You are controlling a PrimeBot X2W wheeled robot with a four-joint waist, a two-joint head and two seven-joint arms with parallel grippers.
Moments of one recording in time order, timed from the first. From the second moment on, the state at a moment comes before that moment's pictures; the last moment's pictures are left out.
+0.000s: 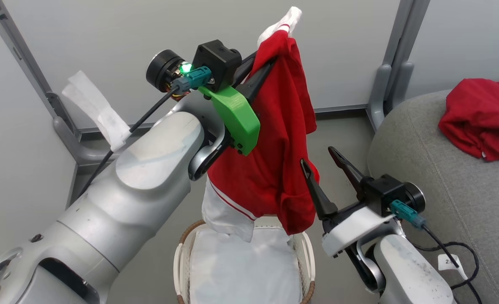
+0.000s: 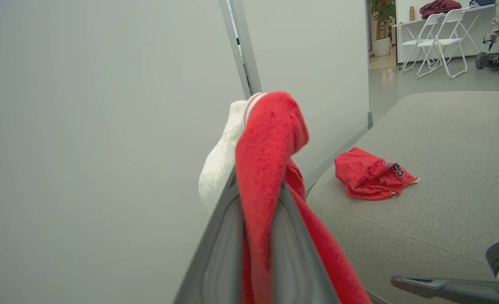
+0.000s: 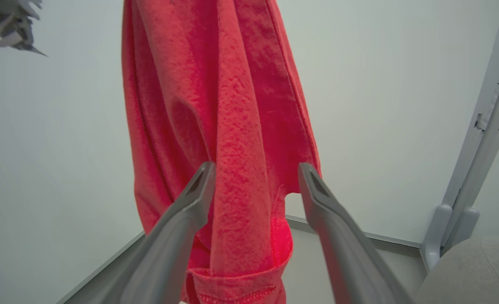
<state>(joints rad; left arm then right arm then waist) -1.06 0.15 -1.02 0.63 -0.77 -0.12 -0.18 -0.31 -0.05 0.34 0.30 0.23 0.13 -0.26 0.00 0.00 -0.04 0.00</state>
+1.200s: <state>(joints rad) -0.86 0.18 -1.02 0.48 -0.81 -0.02 -0.24 -0.54 -0.05 0.29 0.59 0.16 0.13 -0.26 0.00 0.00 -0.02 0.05</state>
